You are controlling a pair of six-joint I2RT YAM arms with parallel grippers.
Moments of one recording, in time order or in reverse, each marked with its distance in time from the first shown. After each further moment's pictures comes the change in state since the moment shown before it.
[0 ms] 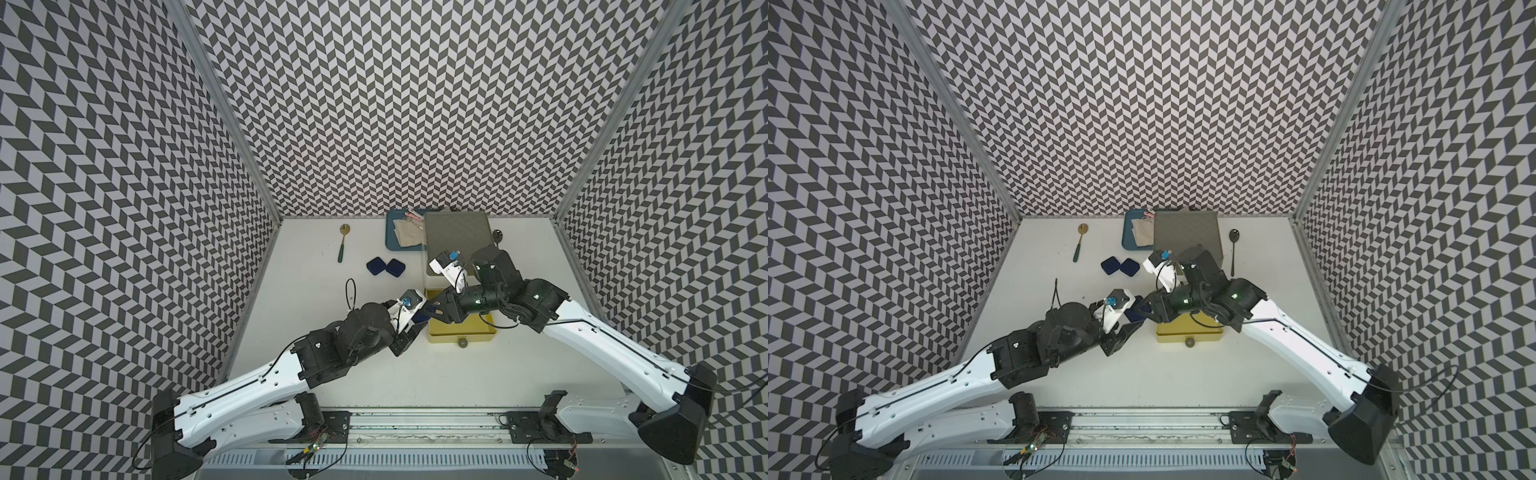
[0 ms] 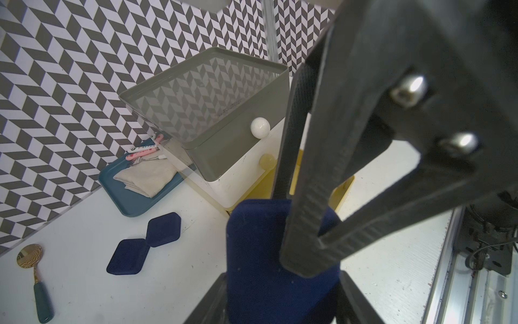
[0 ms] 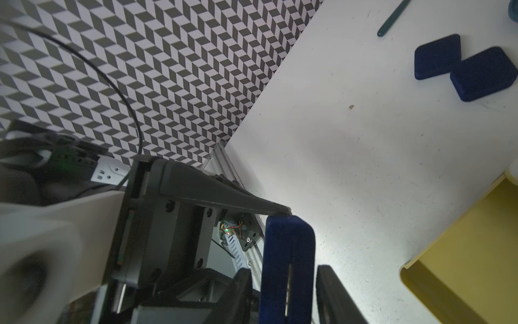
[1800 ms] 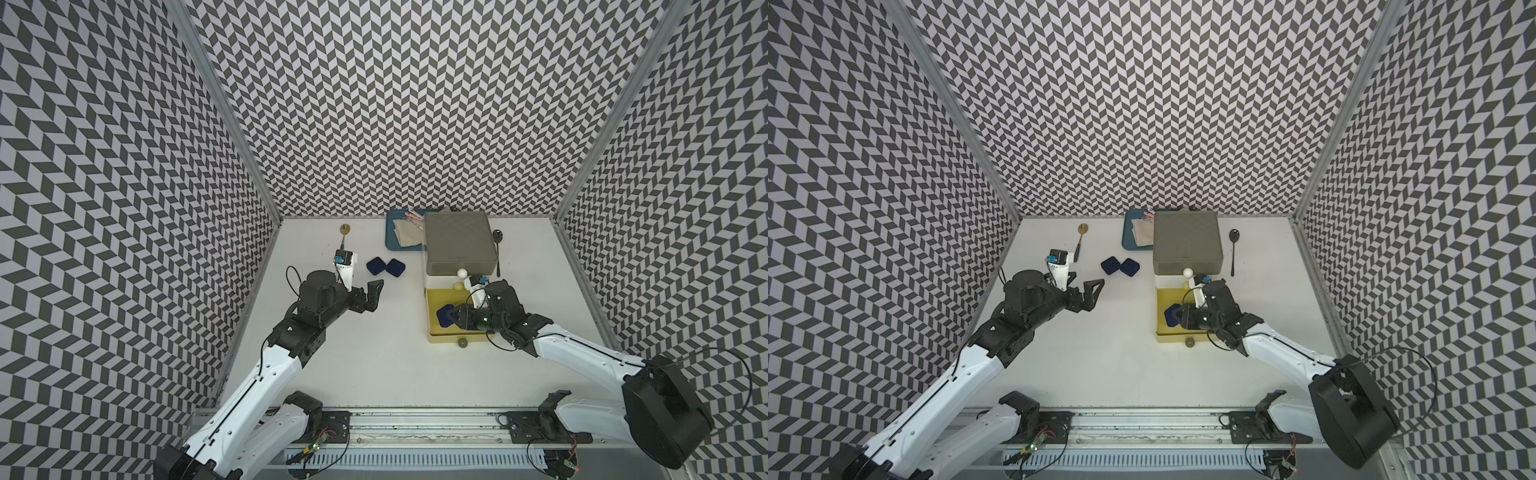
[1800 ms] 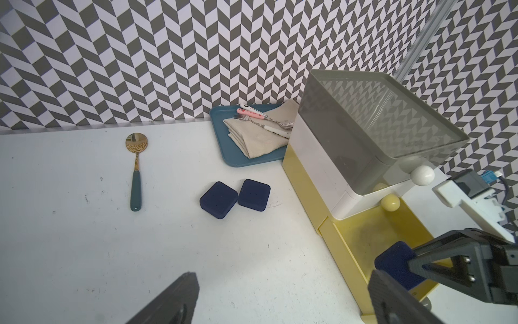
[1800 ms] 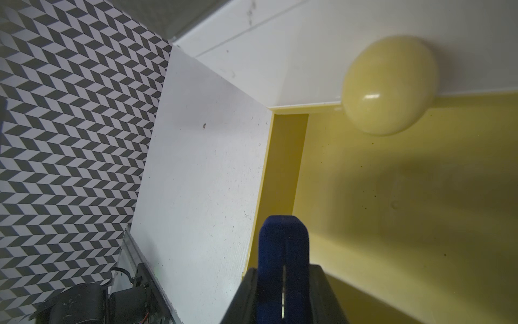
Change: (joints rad) left arm 0.669 -0.040 -0.089 0.099 0.315 -0.195; right arm -0.218 0.008 -0.616 0.578 0.206 0.223
